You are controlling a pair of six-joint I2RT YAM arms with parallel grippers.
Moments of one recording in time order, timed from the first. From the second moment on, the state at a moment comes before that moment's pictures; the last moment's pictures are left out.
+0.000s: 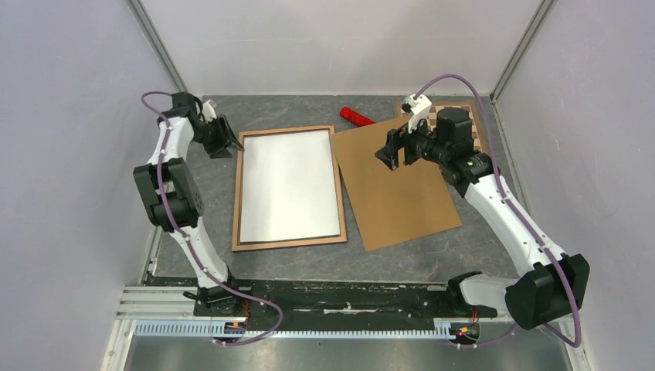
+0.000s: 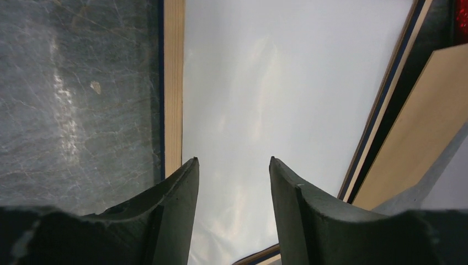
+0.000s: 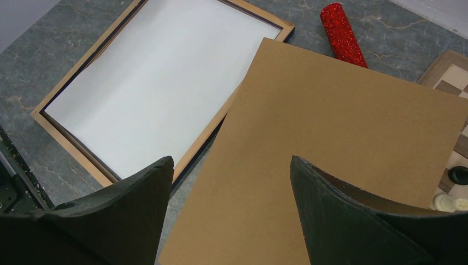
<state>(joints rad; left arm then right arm) 0.24 2.00 1.70 -0.86 0.47 -0.16 0.30 1.24 1.13 -0.30 -0.45 -0.05</state>
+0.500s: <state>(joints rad) 0.15 1.69 1.26 -0.86 0.47 0.14 0.30 1.24 1.03 -0.27 -0.50 -0.14</state>
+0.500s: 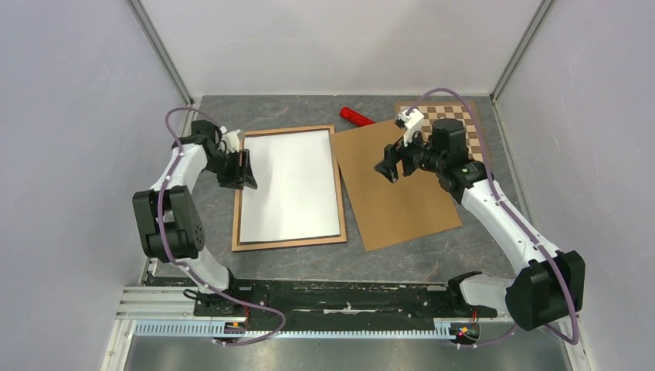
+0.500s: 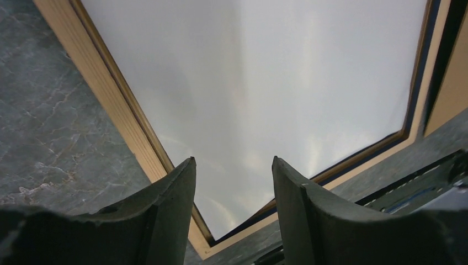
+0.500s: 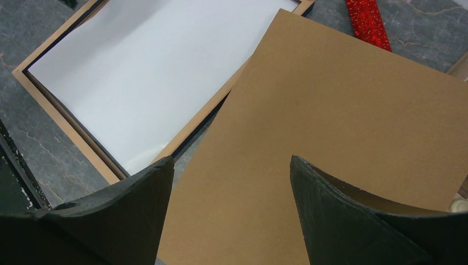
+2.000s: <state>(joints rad) 0.02 1.56 0.93 -0.86 0.23 0.55 0.28 1.22 0.89 -0.17 -0.53 -0.20</state>
